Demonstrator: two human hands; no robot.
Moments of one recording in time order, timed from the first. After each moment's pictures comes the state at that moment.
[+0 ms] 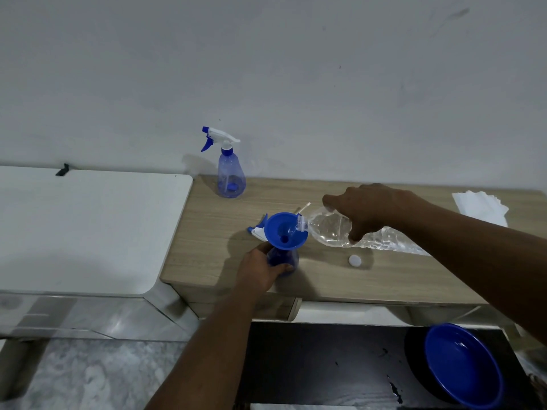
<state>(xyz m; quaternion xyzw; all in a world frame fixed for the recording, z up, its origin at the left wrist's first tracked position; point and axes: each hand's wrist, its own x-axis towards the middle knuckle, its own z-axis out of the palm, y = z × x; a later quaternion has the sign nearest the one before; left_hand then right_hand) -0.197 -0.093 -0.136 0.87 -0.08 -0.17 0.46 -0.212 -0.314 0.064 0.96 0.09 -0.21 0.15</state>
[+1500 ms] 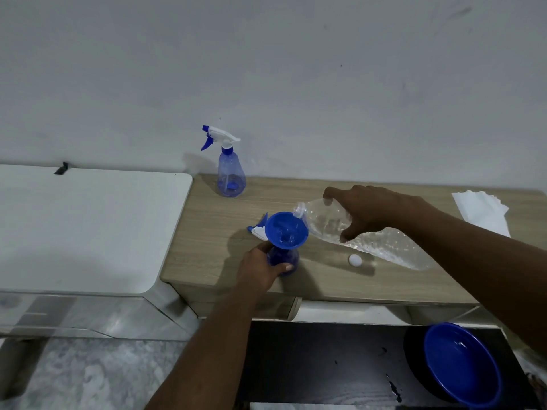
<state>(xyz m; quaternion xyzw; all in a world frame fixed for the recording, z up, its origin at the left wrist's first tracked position) -0.202 -0.093 -0.129 0.87 -0.08 -0.17 0.46 -0.208 -0.335 0.042 0.98 0.06 -0.18 0.00</state>
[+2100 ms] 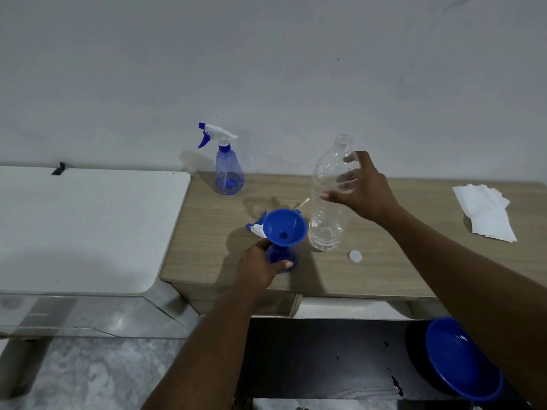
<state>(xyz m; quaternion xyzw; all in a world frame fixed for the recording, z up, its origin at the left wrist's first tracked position) -0.198 -0.092 -0.133 0.87 -0.08 -0.17 0.45 -0.205 -0.344 0.008 0.91 -0.09 0.11 -0.40</state>
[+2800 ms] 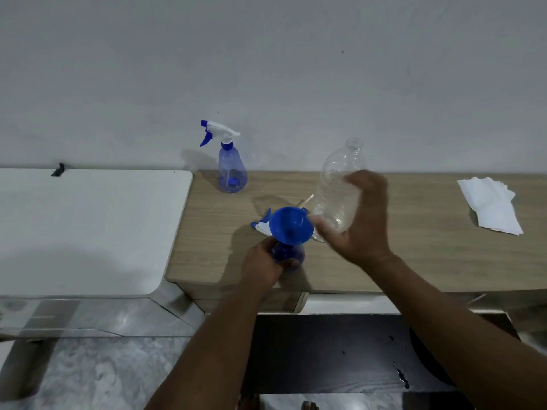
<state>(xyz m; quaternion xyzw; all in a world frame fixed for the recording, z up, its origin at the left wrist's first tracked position) -0.194 -0.090 -0.133 0.84 -0.08 -0.23 0.49 -0.254 -0.274 -0.010 0.87 0.03 0.41 -0.27</state>
